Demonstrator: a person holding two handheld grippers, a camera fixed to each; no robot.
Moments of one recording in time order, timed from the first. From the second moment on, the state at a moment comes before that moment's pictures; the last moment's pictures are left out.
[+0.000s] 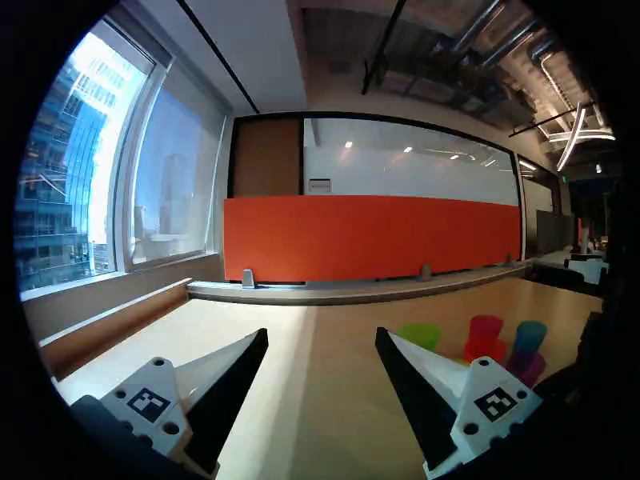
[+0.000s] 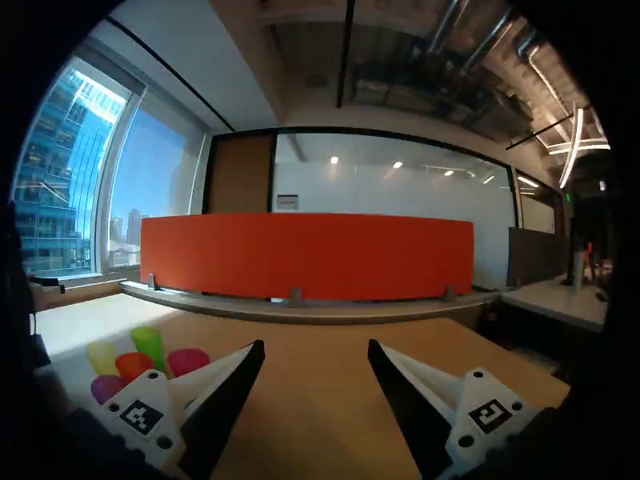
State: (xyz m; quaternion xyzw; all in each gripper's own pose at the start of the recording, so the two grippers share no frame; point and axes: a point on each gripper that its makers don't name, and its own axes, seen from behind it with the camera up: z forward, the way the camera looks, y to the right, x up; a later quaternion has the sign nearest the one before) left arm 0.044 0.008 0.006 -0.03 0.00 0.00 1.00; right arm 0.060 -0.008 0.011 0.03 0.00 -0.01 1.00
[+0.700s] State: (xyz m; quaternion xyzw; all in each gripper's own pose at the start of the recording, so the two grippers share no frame) left arm 0.172 0.032 0.032 -0.10 0.01 0.00 1.00; right arm 0.166 -0.038 0.027 0.08 -0.01 0.01 1.00
